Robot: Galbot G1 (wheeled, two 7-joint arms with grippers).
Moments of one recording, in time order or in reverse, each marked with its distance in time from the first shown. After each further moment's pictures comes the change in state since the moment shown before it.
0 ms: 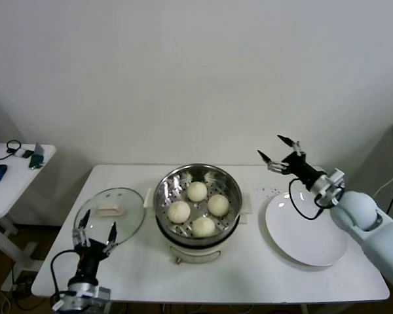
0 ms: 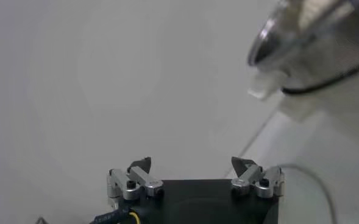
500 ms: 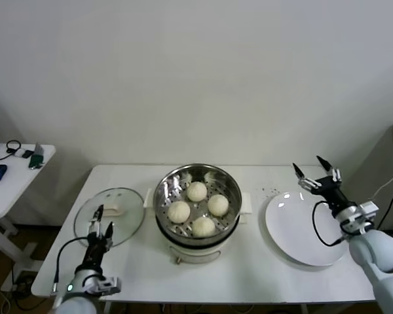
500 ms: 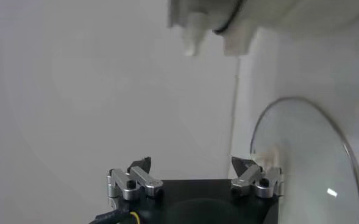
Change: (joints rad) left arm -0.143 0.090 0.068 0.166 0.440 0.122 0.079; right arm -0.411 0.207 0.452 0.058 -0.055 -0.043 0.001
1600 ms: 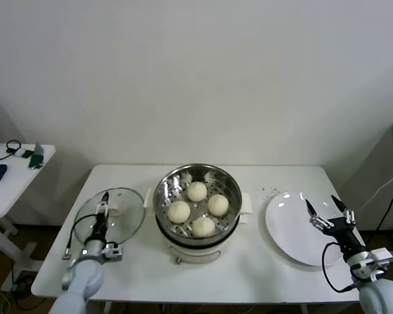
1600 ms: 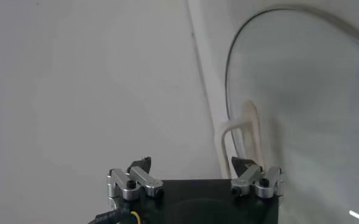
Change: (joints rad) left arm -0.382 -0.006 0.065 0.506 0.232 -0.017 -0.050; right arm -0.281 0.171 0.199 0.097 -0.101 -0.023 -0.028
